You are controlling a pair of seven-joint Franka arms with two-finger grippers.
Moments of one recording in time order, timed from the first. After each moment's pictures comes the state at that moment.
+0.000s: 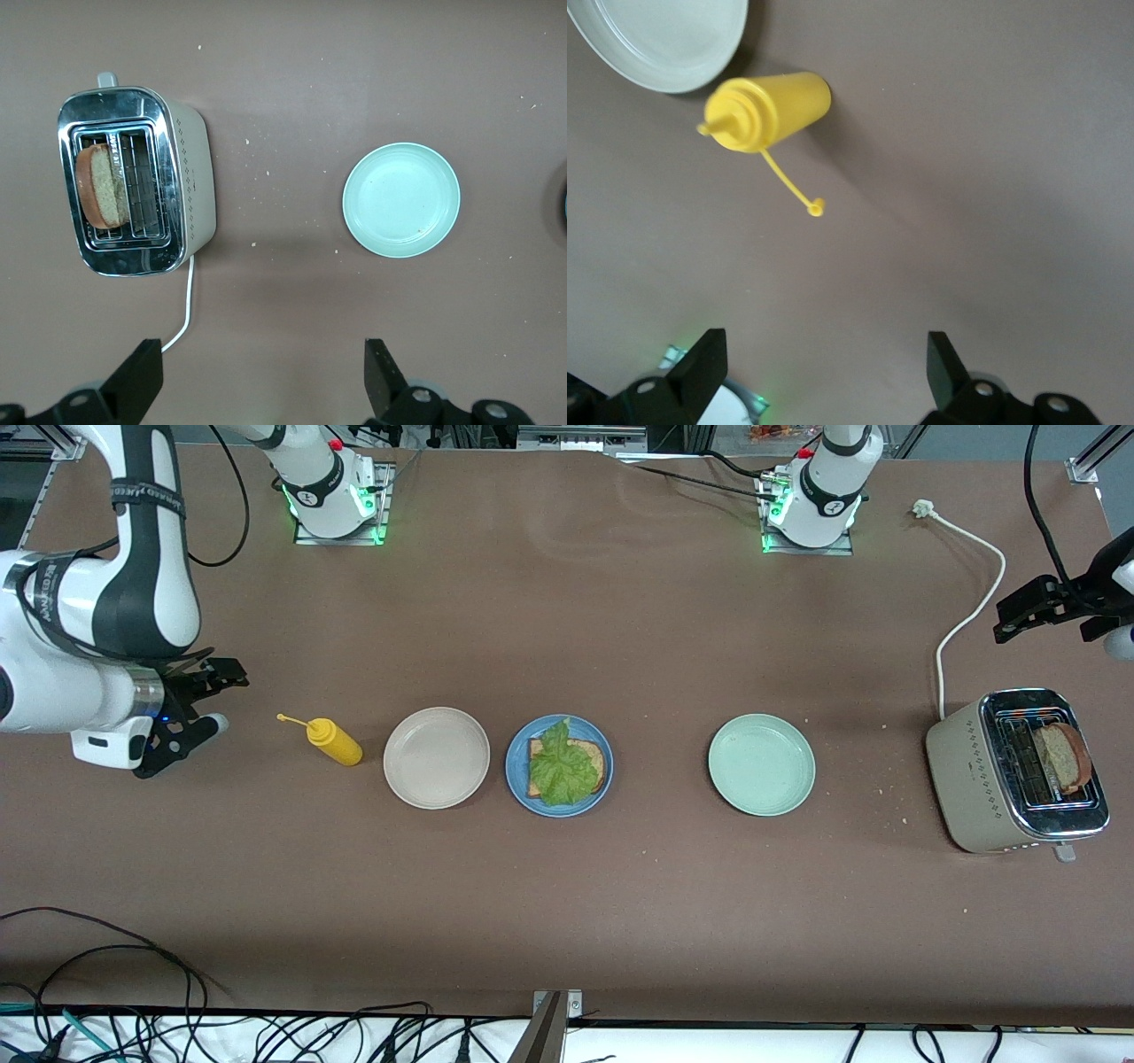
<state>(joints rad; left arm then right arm) -0.07 0.06 0.07 -1.44 0.05 1.43 -0.01 0.54 0.37 -0.62 -1.66 0.16 1.60 -0.72</state>
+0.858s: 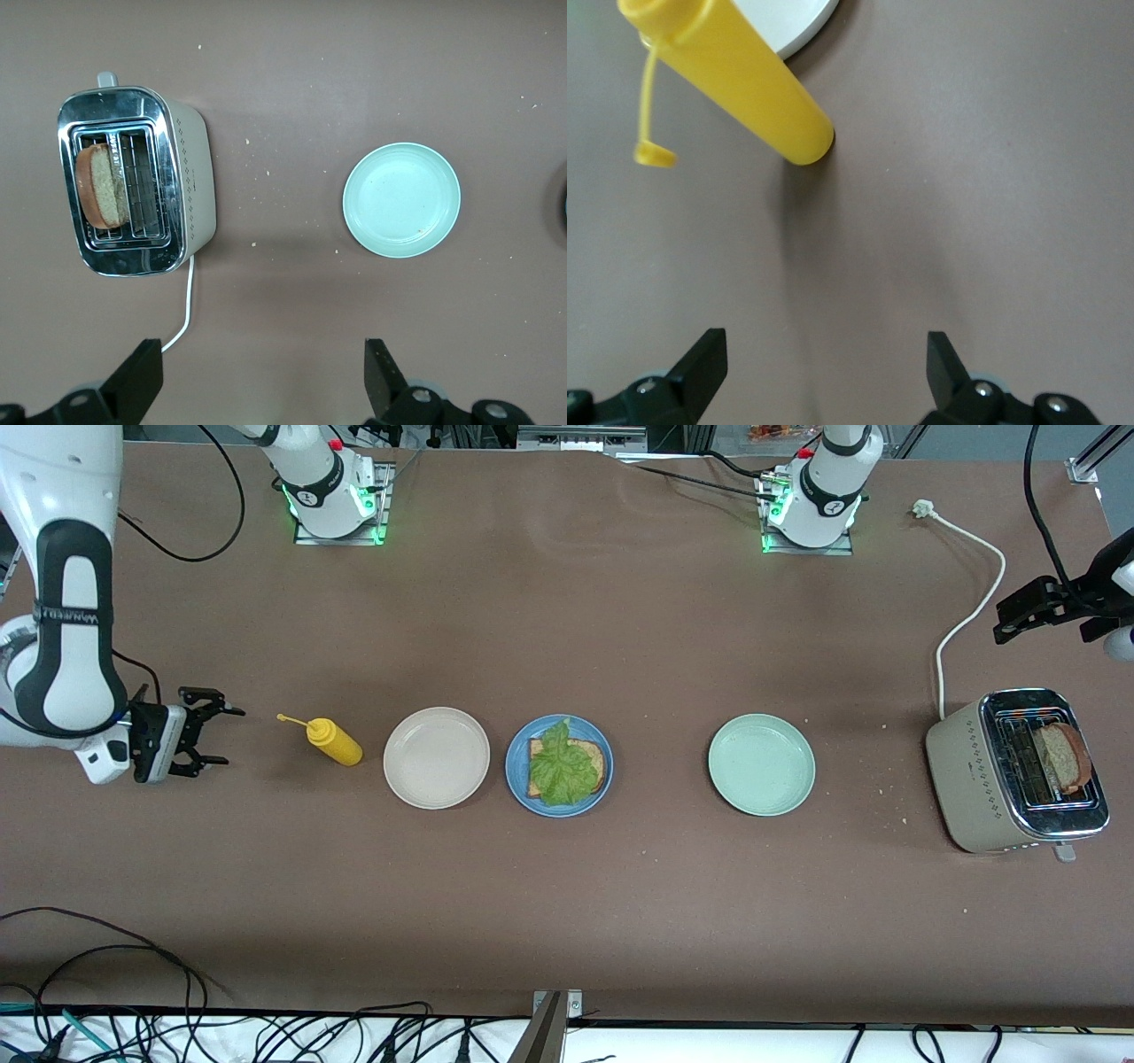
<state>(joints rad) -0.07 0.06 0.07 -1.44 0.05 1.43 -0.01 0.28 0.62 -0.64 -1.81 0.80 1.82 -1.87</state>
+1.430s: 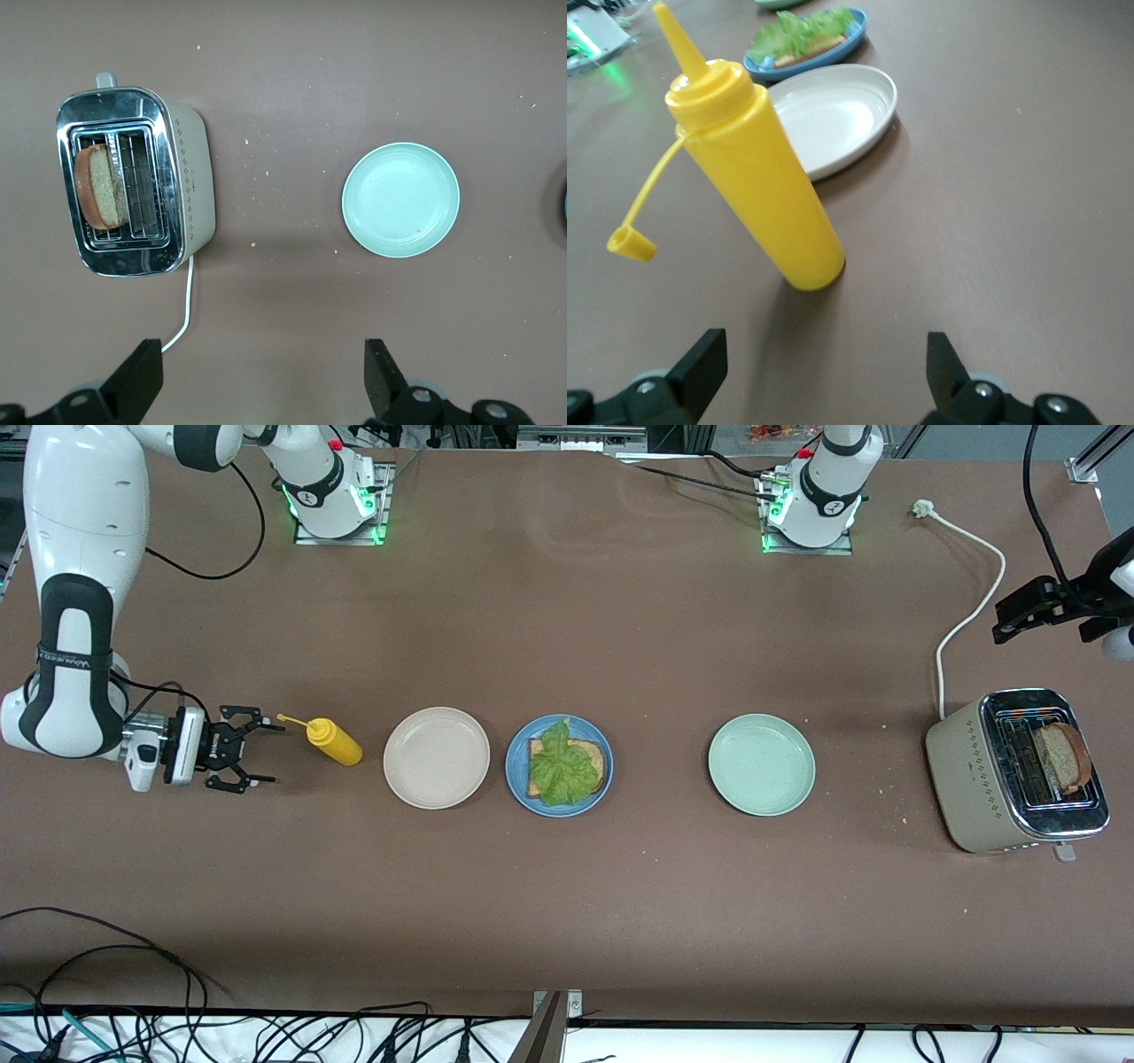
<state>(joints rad) -0.07 0.06 0.07 -1.44 0.05 1.43 -0.01 0.25 0.76 -0.64 -1.80 1.20 1.64 -2.24</state>
